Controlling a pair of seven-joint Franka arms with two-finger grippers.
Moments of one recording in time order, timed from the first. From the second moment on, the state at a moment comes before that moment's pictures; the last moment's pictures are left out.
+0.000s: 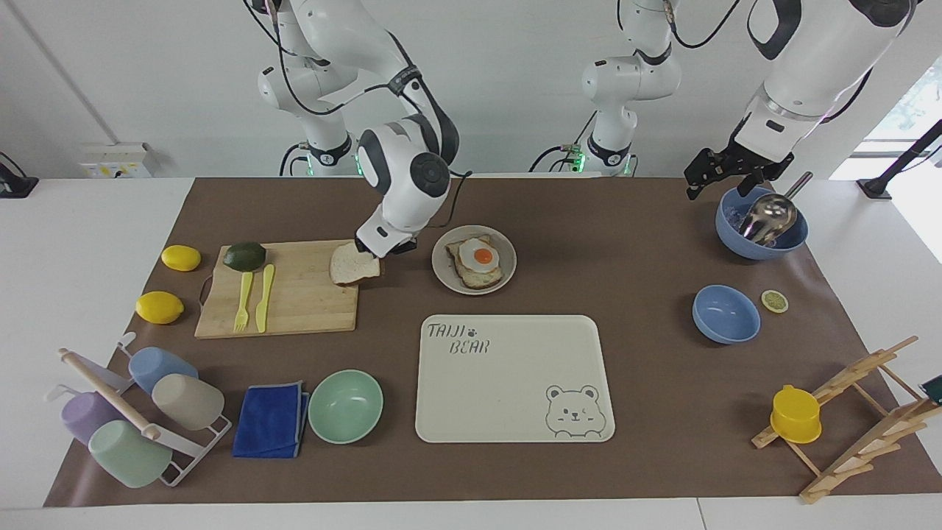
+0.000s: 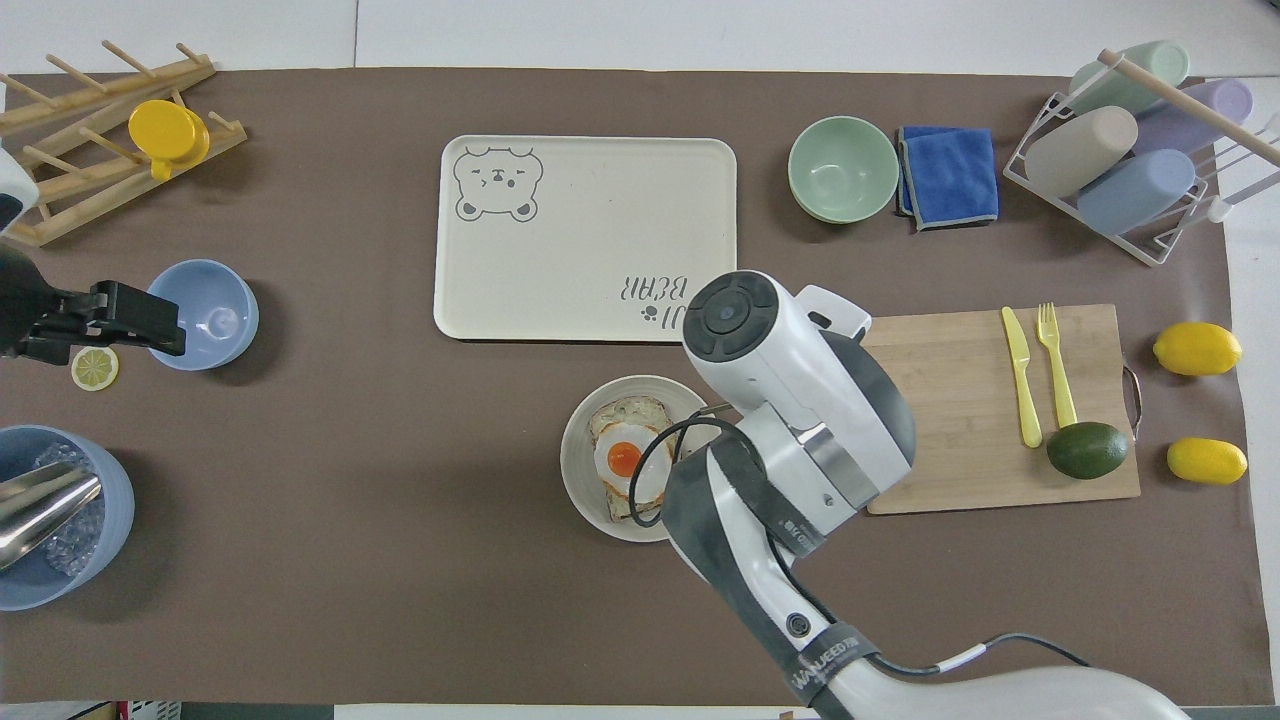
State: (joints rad) left arm 0.01 -0.04 -0.11 -1.62 -0.02 1.49 -0.09; right arm 0.67 0.24 -0.12 -1.83 -0.22 1.66 0.47
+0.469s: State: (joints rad) left arm 0.01 -0.04 -0.11 -1.62 -0.02 1.49 -0.09; right arm 0.84 0.32 -0.11 -1.62 -0.13 1.67 0.57
